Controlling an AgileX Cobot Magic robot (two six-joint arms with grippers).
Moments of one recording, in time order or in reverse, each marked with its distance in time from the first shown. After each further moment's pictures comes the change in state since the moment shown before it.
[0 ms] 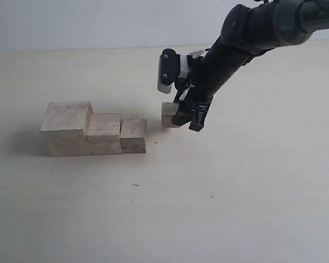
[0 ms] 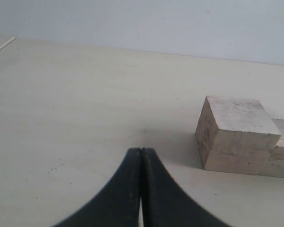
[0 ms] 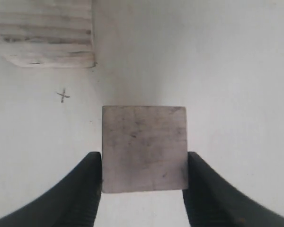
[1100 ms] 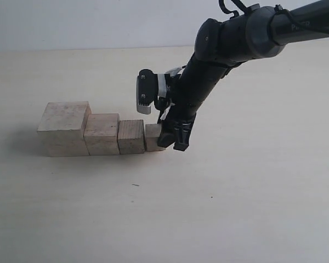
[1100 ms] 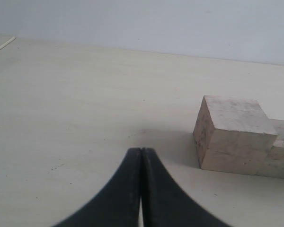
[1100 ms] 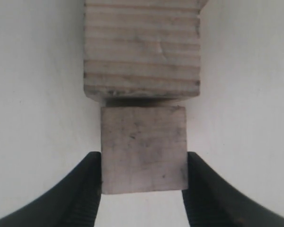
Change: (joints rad) left arm 0.000 0.000 0.000 0.000 0.000 0.000; right arm 0.106 0.021 0.000 -0.036 0.060 0.069
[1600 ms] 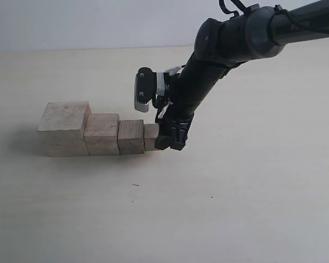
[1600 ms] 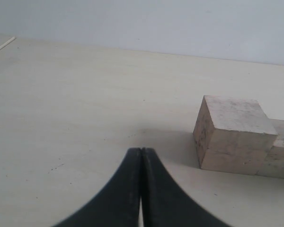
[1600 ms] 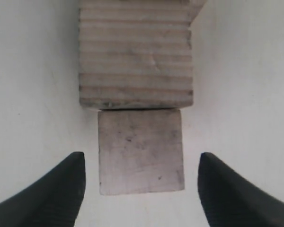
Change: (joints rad) left arm 0.000 0.000 0.000 0.000 0.000 0.000; right arm 0.002 0.000 0.000 0.027 -0.012 0.004
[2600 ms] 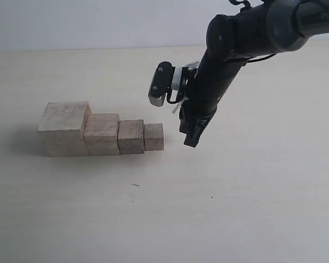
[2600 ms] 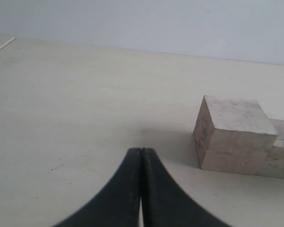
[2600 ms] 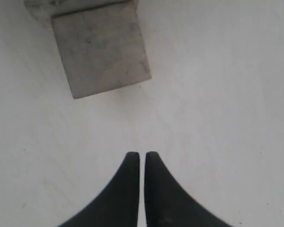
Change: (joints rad) left arm 0.000 0.000 0.000 0.000 0.000 0.000; right arm -0.005 -0.104 0.098 -0.291 -0.041 0.405
